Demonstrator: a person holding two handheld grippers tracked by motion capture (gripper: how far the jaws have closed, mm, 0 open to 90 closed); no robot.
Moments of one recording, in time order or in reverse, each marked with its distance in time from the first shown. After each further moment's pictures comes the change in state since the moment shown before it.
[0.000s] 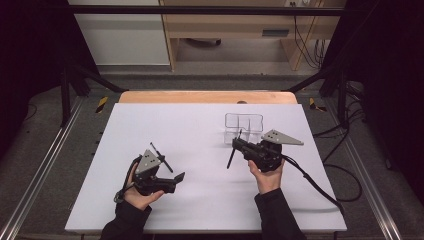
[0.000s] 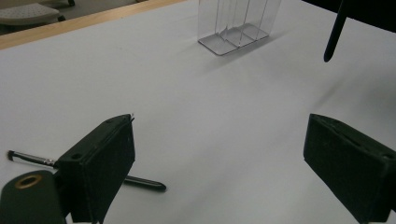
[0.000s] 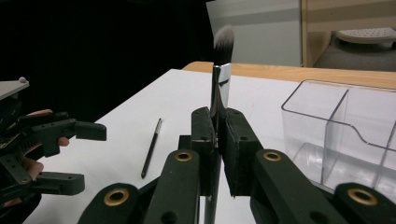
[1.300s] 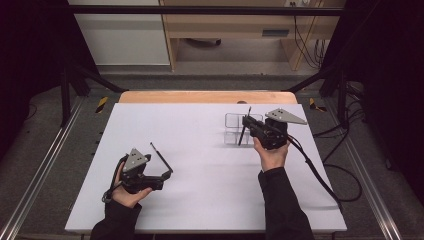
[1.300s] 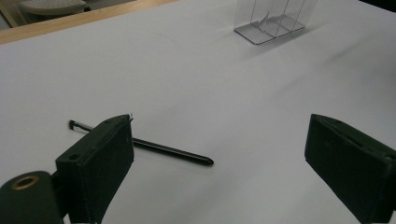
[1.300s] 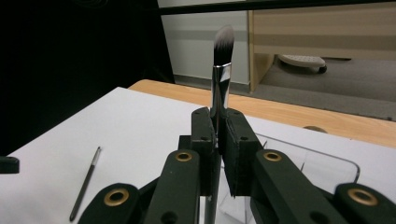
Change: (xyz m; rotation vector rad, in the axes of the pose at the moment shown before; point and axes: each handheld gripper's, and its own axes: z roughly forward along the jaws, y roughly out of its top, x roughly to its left) left arm 0.027 -0.011 -0.014 0.023 0.069 -0.026; right arm -0.023 0.046 0.012 -0.031 -0.195 -0.083
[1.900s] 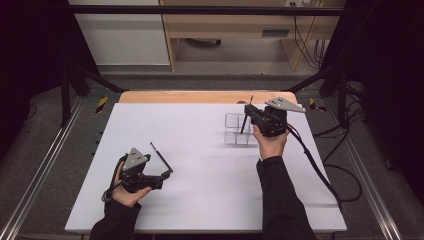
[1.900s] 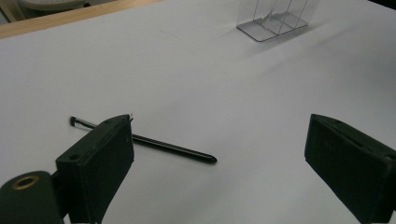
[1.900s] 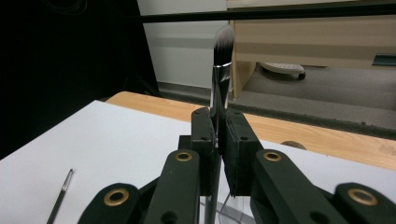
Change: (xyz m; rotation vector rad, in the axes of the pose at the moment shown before) left arm 0.003 -0.001 0.002 0.009 0.000 -0.009; right arm -0.012 0.020 0.018 -0.024 -0.070 -0.003
